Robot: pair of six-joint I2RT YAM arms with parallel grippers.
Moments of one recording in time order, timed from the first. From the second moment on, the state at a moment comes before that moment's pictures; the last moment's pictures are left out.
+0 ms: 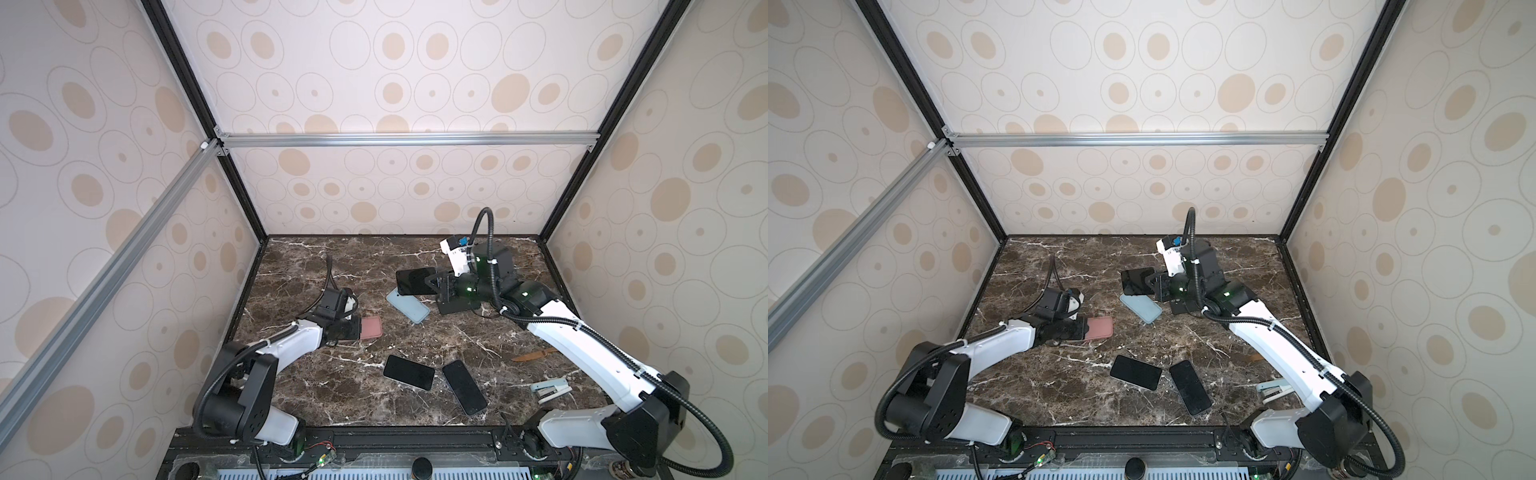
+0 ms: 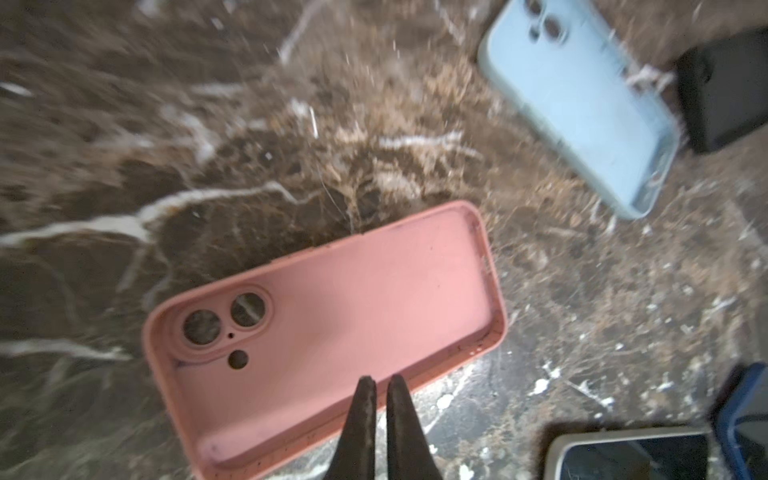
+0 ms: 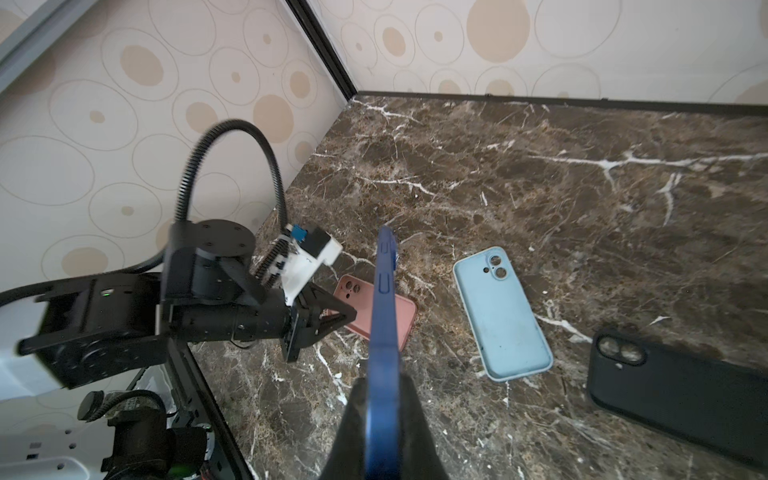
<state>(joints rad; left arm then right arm) -0.35 1.41 0.73 -0.27 0.14 -0.30 0.60 1.34 1.25 -0.44 -0.29 0.36</state>
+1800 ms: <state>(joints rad) -0.04 1.37 0.52 -0.14 0.35 -0.43 0.75 2.08 1.42 -0.11 -0.60 0.95</state>
